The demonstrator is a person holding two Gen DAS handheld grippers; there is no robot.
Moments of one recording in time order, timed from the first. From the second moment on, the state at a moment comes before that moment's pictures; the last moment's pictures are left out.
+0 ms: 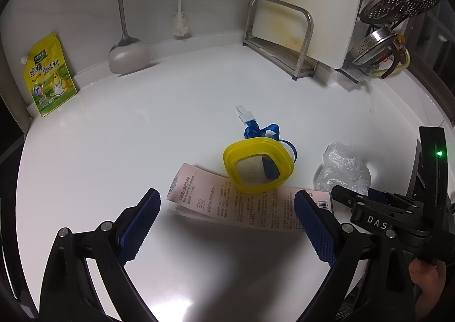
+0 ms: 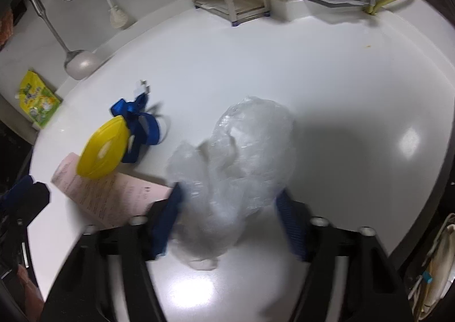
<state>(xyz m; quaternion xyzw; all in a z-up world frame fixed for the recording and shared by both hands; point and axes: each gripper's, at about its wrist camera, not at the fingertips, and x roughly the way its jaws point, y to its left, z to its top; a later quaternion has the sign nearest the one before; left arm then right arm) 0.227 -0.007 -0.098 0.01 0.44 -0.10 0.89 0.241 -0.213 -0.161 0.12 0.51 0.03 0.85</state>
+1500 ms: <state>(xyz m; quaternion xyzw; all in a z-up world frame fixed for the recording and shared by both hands) 0.292 -0.052 -0.149 -0.02 0.50 -0.12 0.86 0.174 -0.256 -0.131 0.16 0.44 0.01 0.88</state>
